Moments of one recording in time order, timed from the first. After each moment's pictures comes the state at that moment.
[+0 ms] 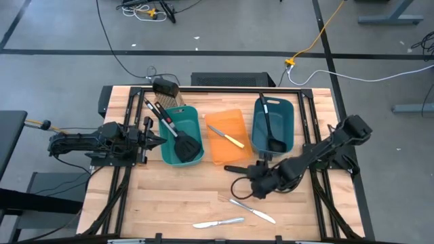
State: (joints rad) left arm 0.00 0.06 0.12 0.07 0.02 0.07; right arm 0.52 1.62 1.06 -0.75 0.44 0.63
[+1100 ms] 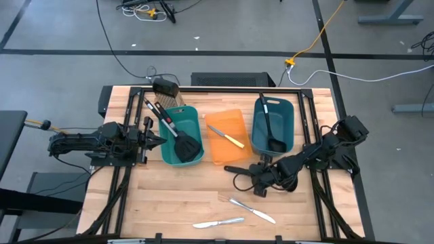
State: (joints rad) left arm 0.00 0.06 0.12 0.07 0.02 0.06; right arm 0.46 1.65 0.77 -0.36 0.29 0.64
